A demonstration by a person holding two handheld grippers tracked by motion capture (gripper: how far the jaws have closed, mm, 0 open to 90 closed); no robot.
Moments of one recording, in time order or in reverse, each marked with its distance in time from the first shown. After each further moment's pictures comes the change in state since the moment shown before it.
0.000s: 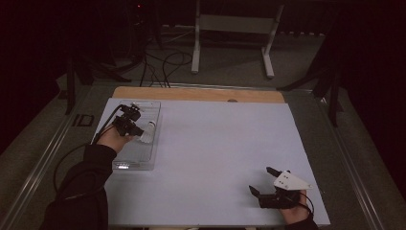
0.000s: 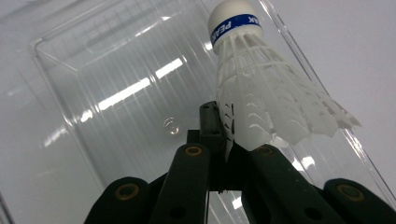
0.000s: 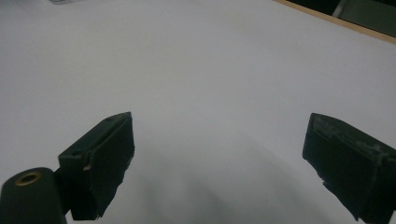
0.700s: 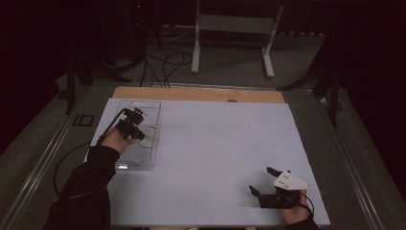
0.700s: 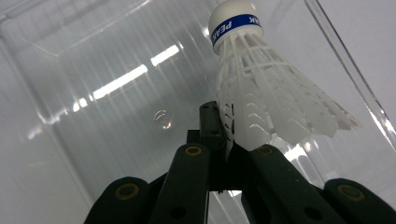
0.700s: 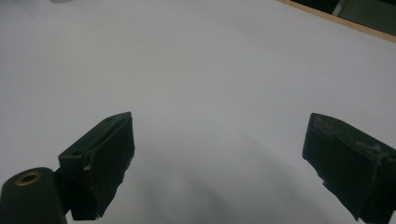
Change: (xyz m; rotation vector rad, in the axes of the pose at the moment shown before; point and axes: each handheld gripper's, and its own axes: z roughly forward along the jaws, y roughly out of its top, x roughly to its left) left arm -0.001 -0.002 0.023 0.063 -0.014 0.001; right arm 0.000 0.000 0.000 0.003 0.000 0.002
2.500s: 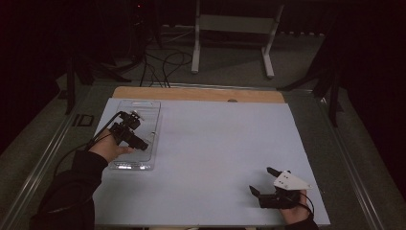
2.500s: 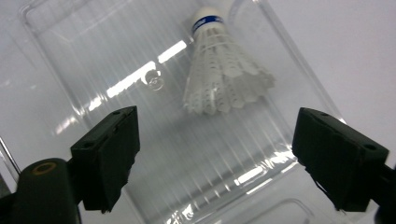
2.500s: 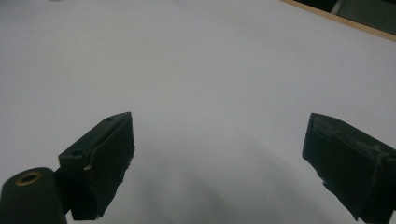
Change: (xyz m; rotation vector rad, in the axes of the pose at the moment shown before) left arm -0.024 -0.020 -0.045 0.003 0.039 0.053; right arm 0.000 0.000 0.000 0.007 -0.008 0.001
